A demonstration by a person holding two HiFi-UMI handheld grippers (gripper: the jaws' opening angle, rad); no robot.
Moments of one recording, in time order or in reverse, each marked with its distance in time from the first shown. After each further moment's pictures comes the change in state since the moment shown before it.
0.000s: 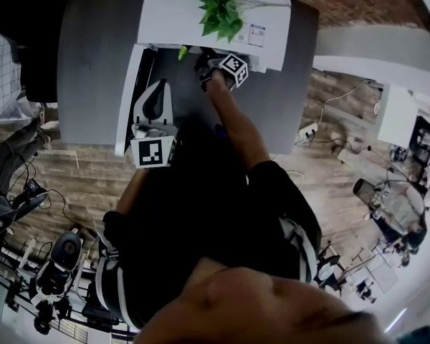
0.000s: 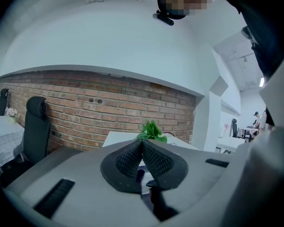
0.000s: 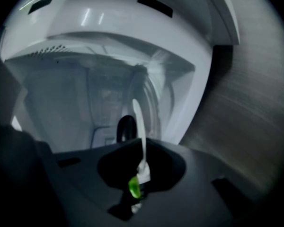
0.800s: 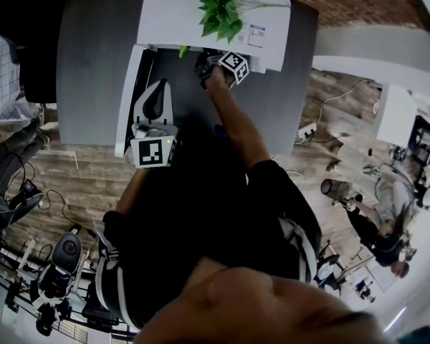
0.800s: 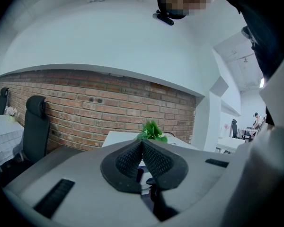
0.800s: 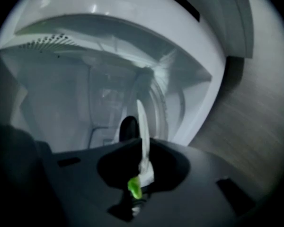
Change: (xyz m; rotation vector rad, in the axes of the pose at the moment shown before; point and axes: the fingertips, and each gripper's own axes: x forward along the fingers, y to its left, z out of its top) left arm 0.001 0.001 -0.001 -0.007 0.001 -0.002; right arm 0.006 0.010 0.009 -0.056 -0.020 -0.021
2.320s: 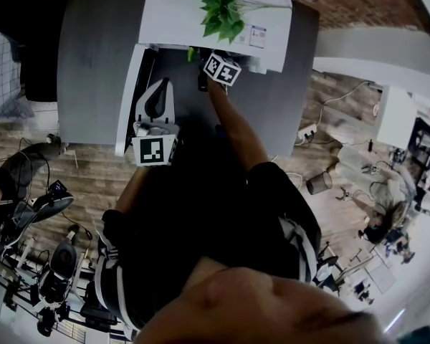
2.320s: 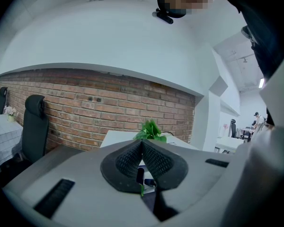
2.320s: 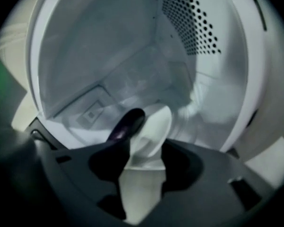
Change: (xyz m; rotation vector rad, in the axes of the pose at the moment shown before) left arm 0.004 -0.002 -0.004 -0.001 0.009 -0.011; right arm -0.011 0.004 0.005 -0.859 -0.007 -0.273
